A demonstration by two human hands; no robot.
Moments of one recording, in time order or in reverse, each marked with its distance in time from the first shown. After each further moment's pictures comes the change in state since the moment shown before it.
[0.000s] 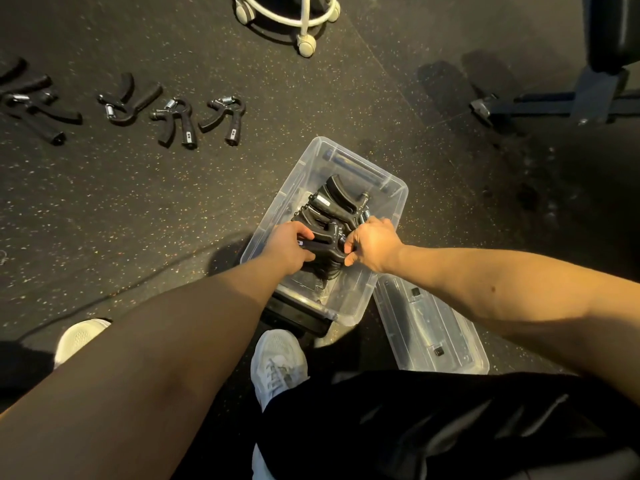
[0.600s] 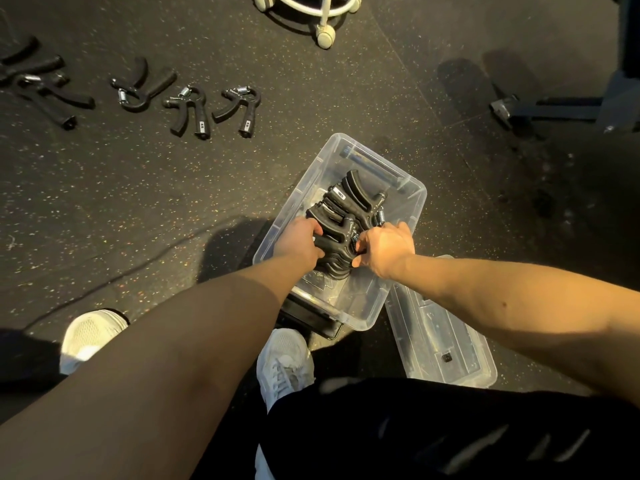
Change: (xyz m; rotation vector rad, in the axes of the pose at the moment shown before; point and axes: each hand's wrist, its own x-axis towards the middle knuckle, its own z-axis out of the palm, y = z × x) left_hand 0.017 -0.011 0.009 0.185 0.070 0.028; right_hand 0.007 -0.015 0.004 -0.203 0.004 0.141
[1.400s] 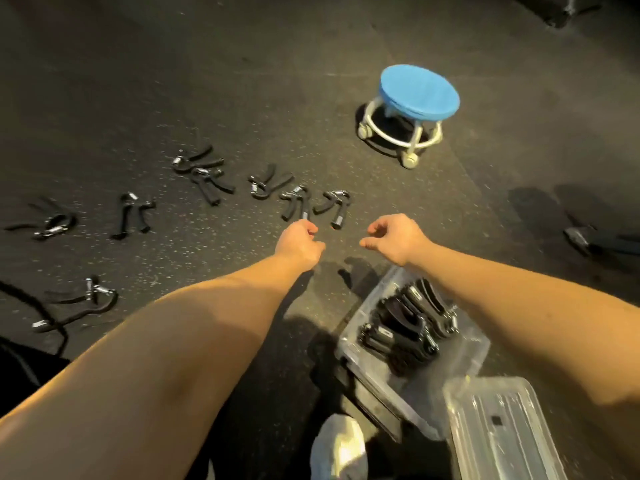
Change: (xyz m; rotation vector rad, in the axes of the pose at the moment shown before) left_hand 0.007 -0.052 -0.212 -0.314 0.340 -0.165; right_hand 0.055 -0.131 -0.195 0.636 0.167 -0.213
